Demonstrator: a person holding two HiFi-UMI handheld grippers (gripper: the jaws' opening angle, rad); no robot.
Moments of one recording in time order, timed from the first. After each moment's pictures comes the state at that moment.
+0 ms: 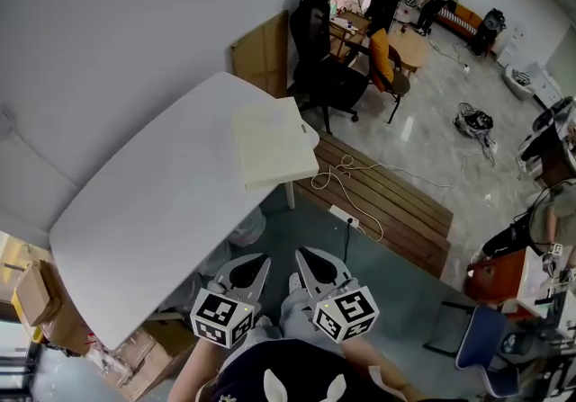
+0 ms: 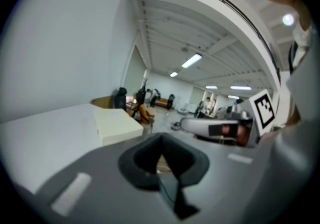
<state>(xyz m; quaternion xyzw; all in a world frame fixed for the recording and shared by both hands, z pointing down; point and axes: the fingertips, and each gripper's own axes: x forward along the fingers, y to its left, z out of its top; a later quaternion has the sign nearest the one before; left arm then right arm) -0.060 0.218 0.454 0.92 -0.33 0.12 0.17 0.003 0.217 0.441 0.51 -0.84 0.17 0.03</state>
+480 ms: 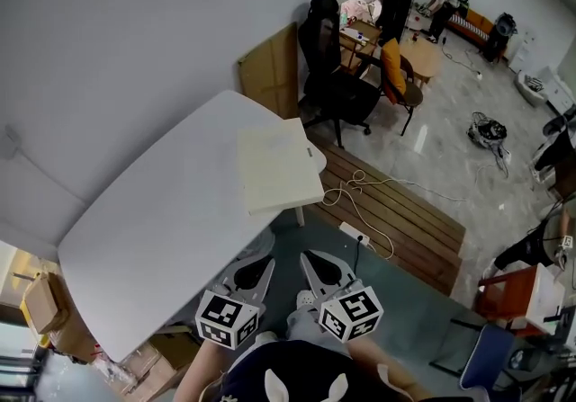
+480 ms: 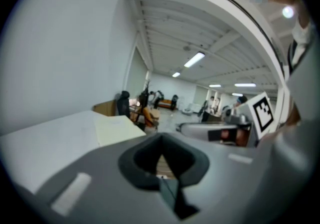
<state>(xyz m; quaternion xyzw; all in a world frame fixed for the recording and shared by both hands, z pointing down) -0.034 0.153 0.442 0.92 -0.35 0.12 0.15 0.029 0.153 0.443 0.49 -0.85 0.17 0.02</state>
